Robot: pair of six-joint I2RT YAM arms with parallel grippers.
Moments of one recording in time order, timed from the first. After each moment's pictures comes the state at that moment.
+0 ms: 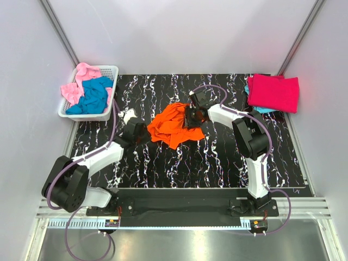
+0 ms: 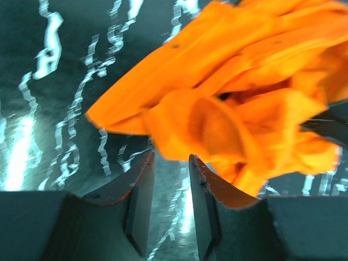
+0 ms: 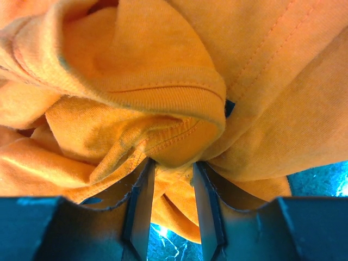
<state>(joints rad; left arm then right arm) -0.47 1.34 0.65 -0.03 -0.24 -0.77 0.51 2.11 1.48 -0.36 -0.20 0.48</state>
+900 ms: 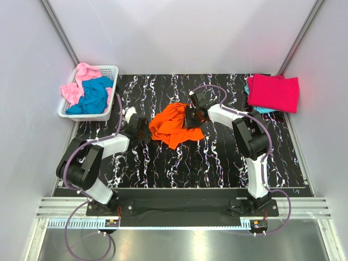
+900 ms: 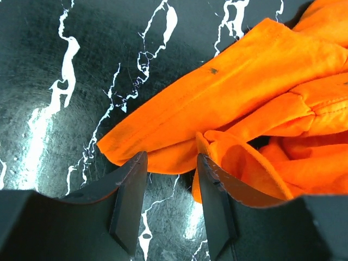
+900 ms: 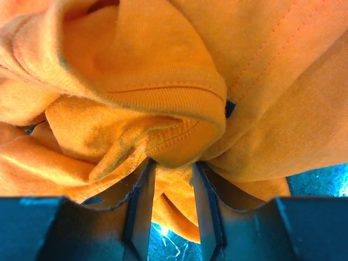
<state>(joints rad) -0.40 1.57 0.72 0.06 -0.26 -0.75 0.51 2.11 1.48 -0.36 -0.20 0.48</state>
